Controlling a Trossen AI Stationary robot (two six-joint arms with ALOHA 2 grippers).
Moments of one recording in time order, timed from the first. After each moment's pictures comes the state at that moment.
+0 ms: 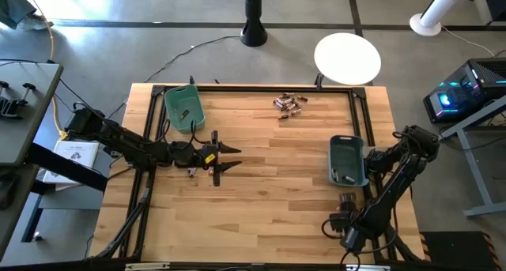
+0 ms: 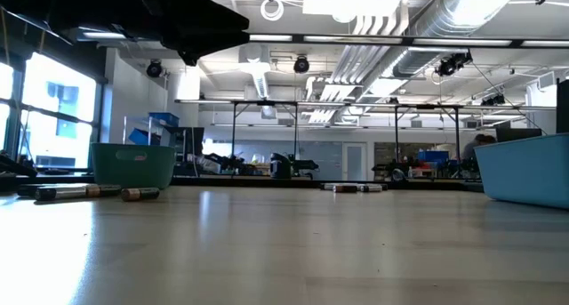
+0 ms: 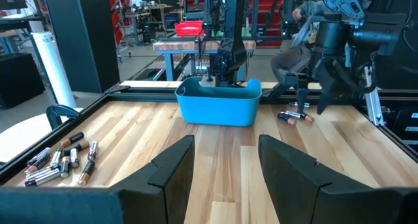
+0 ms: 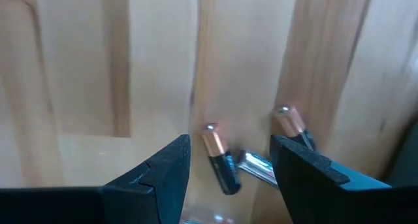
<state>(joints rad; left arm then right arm) -0.21 1.30 0.46 0.76 -0.32 0.00 1.02 1.62 0.96 -0.94 0.04 0.91</state>
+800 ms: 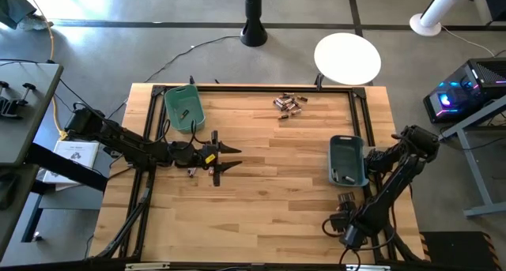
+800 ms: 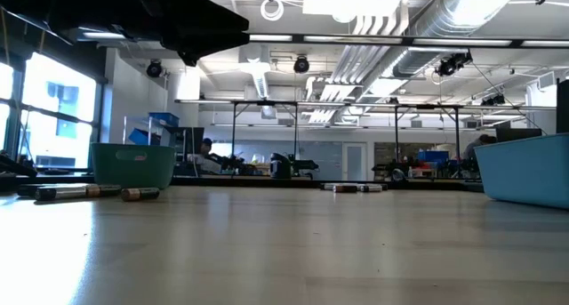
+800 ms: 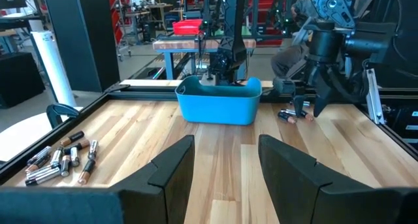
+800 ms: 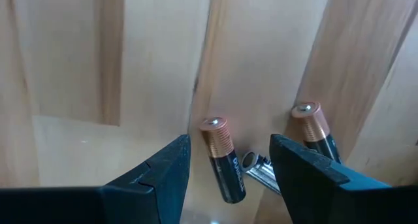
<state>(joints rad) -0.21 1.30 0.46 0.76 -0.32 0.00 1.02 1.62 0.87 -0.84 -0.01 0.84</state>
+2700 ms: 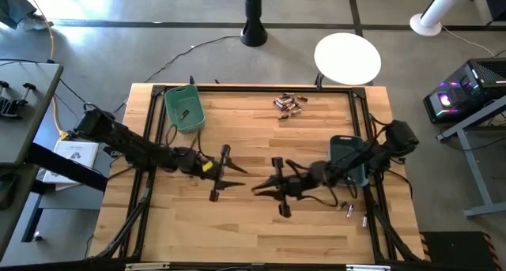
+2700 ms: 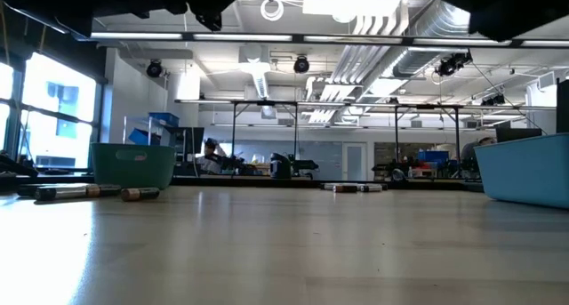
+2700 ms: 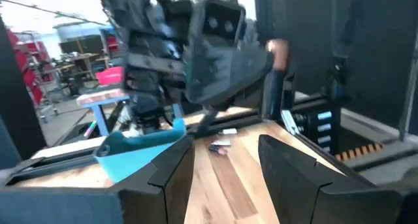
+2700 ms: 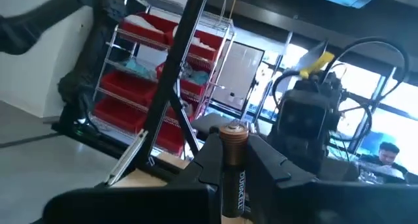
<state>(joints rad) -0.28 1.45 0.54 0.94 -0.07 0.17 0.36 1.75 0.77 1.24 0.07 -0.40</state>
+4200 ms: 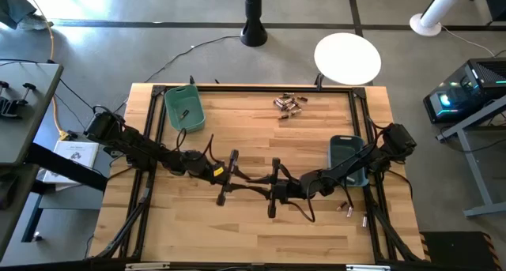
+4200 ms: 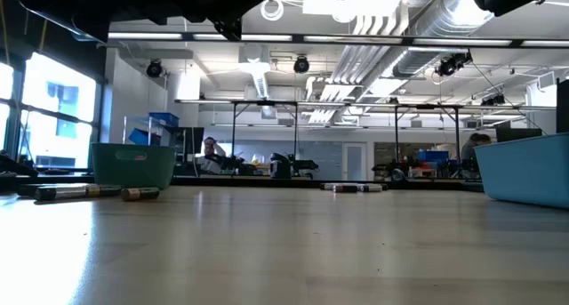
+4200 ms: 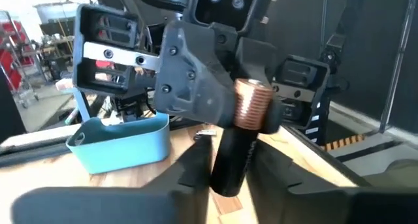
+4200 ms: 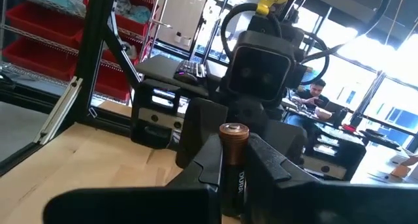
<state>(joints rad) -0.28 1.55 0.61 0.92 -0.04 0.14 0.43 1.78 0.89 1.00 0.47 -0.40</state>
